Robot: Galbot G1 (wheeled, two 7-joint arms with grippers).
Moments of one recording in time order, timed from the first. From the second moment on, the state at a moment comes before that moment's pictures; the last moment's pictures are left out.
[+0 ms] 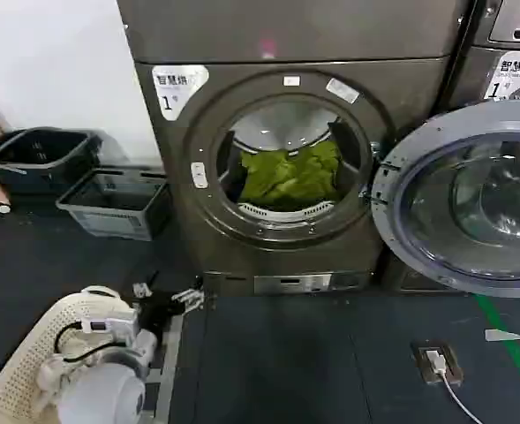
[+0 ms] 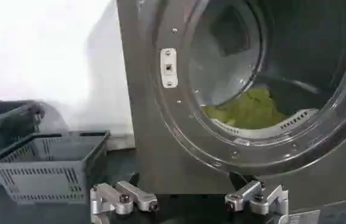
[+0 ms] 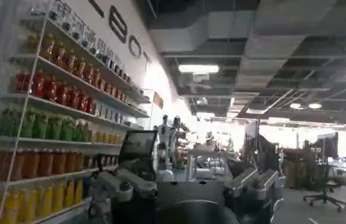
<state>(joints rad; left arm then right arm) 1.31 -1.45 -0.52 -2.27 0.00 0.74 0.10 -1.60 1.16 2.38 1.71 0.45 -0.33 -0.21</state>
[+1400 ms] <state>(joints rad) 1.30 -1.45 -0.52 -2.27 -0.04 0.74 0.09 -1.60 1.18 2.33 1.72 0.50 -0.29 -0.10</state>
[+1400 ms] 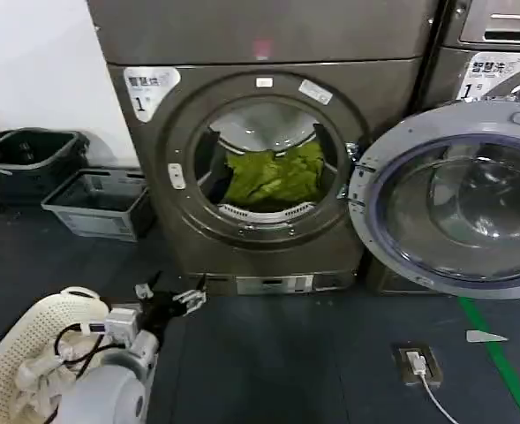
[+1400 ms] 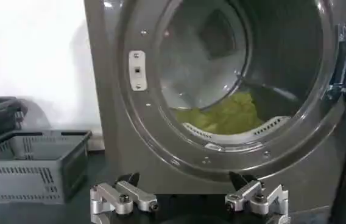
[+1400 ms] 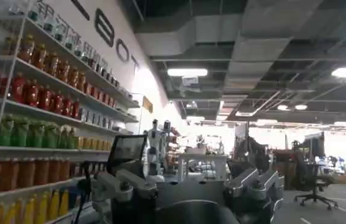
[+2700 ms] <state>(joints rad) 1.32 -1.47 -0.52 -2.26 -0.03 0.74 0.09 -1.59 1.18 2.31 1.71 0.51 -0.29 -0.09</state>
